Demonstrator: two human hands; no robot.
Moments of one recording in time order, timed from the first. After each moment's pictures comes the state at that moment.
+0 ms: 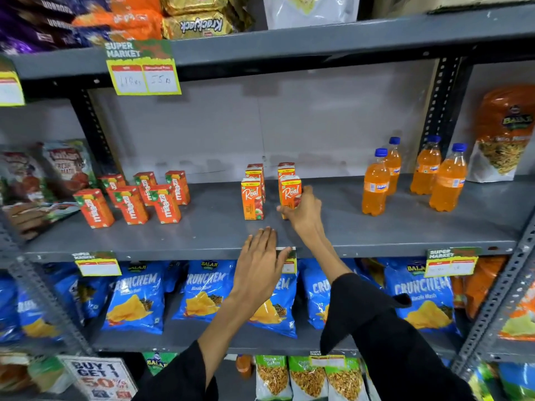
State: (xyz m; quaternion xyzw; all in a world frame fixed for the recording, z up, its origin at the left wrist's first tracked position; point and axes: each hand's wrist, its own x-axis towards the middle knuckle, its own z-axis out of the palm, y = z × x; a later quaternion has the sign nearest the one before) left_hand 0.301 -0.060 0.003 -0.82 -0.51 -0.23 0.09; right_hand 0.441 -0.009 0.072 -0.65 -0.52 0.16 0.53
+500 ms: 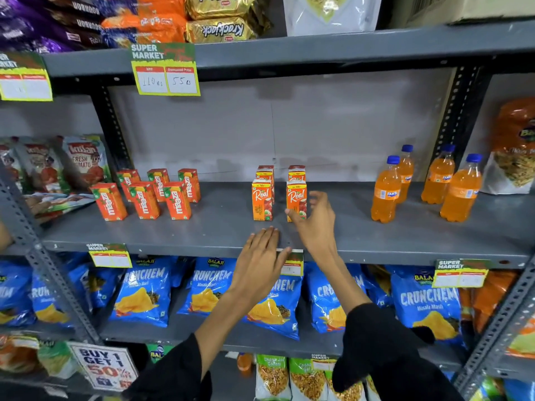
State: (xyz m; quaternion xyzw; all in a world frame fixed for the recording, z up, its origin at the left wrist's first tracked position) left_hand 0.284 -0.061 0.010 -0.83 -0.49 -0.26 0.08; right_hand 0.435 -0.038 0.065 -0.60 -0.53 0.13 0.58
